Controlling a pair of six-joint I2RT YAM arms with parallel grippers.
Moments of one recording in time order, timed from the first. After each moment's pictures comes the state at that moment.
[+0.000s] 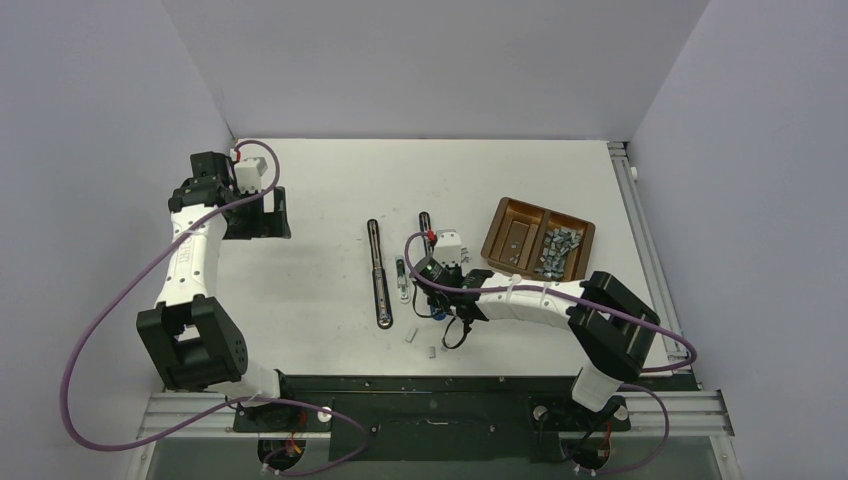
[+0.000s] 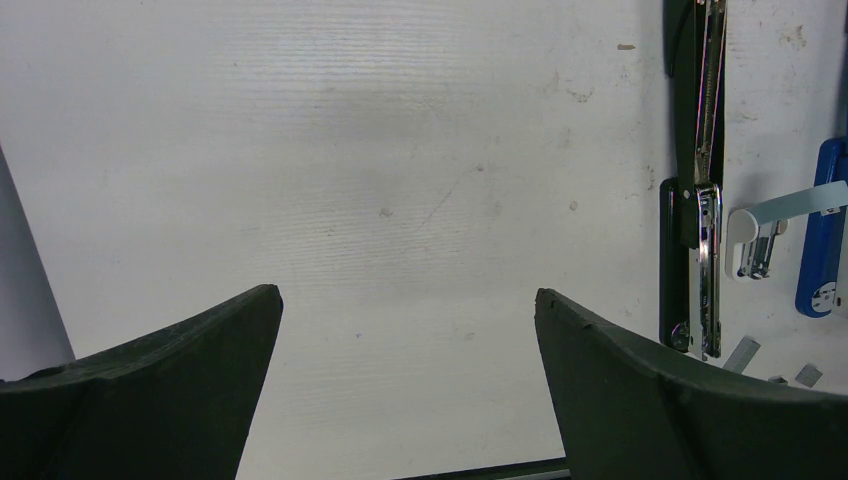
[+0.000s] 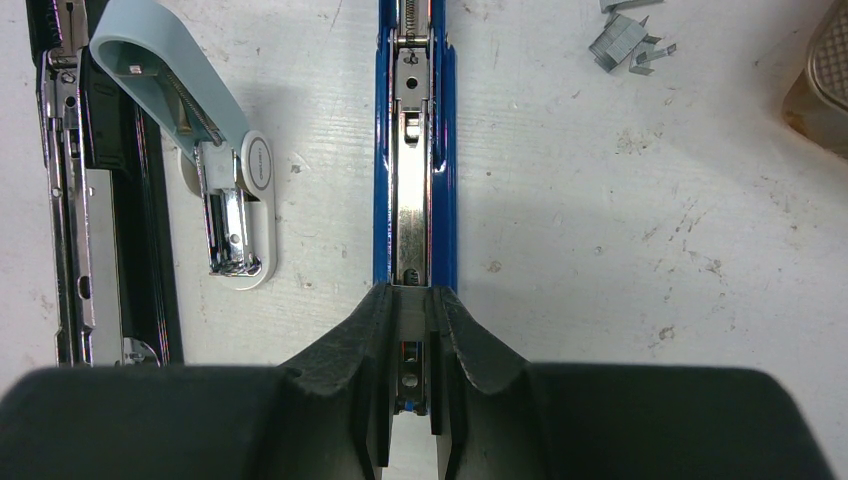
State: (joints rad) left arm 0.21 1.50 1.37 -0.92 0.23 0.14; right arm 1.00 1.67 0.98 -0.28 0.51 0.72
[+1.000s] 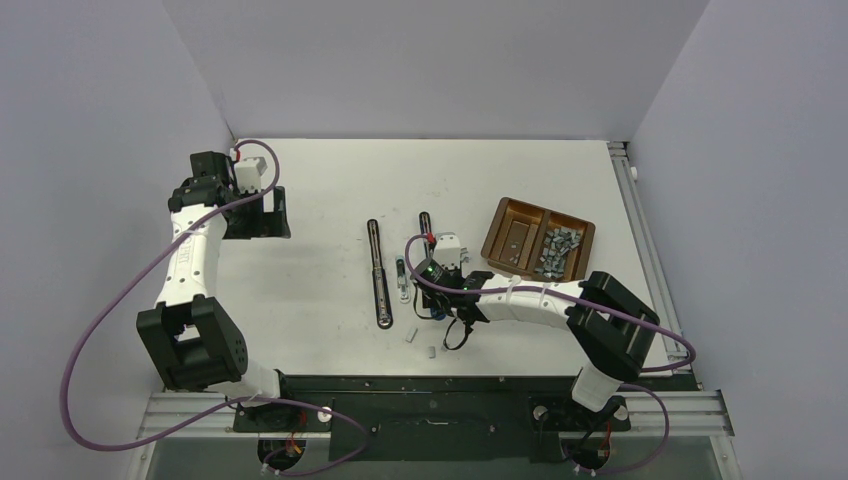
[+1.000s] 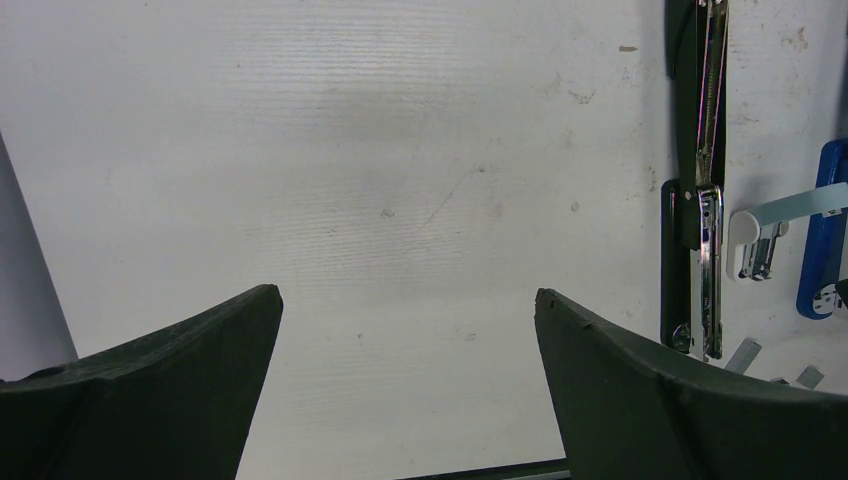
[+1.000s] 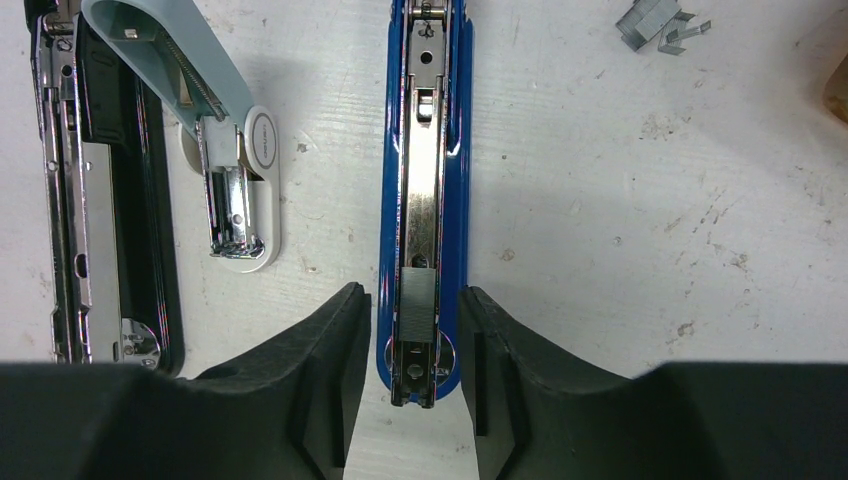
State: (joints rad) left arm 0.21 1.50 1.37 -0.92 0.23 0.14; right arm 1.00 1.67 0.96 -0.27 0.47 0.72
